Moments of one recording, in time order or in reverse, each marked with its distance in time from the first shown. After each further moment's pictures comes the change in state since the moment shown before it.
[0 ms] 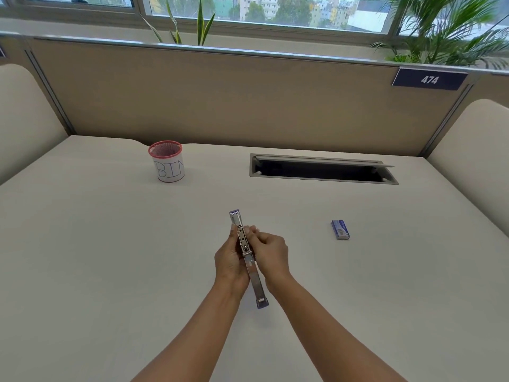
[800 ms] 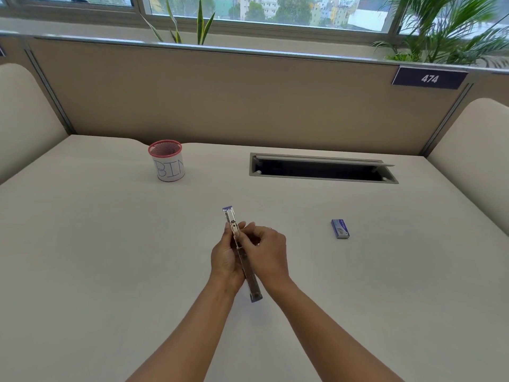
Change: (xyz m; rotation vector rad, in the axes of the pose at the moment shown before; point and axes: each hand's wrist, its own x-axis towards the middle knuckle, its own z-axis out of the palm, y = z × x) left_hand -0.002 0.010 0.000 0.020 -0.019 -0.027; right_hand -0.008 -0.007 0.002 -0.352 0.014 -0.325
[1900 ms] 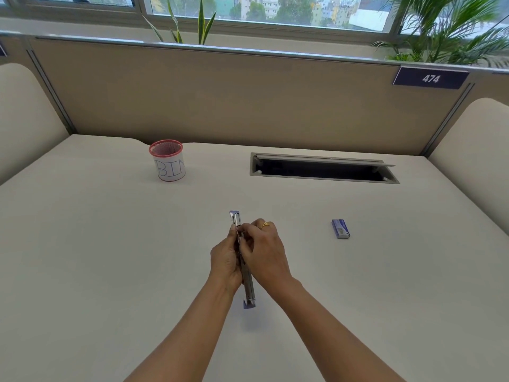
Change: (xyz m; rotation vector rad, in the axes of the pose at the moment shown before) left_hand 0.003 -0.001 -0.004 0.095 0.100 -0.040; right_hand 0.002 0.006 -0.002 -0.356 -0.072 -0.280
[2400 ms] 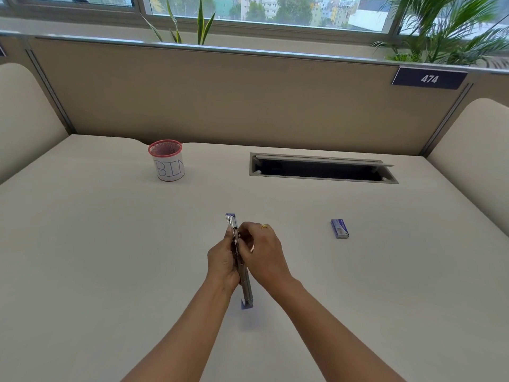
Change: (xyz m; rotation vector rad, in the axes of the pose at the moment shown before) left_hand -0.006 0.003 0.002 -0.067 -0.011 0.014; right_hand -0.001 0.003 0.000 0.082 -0.046 0.019
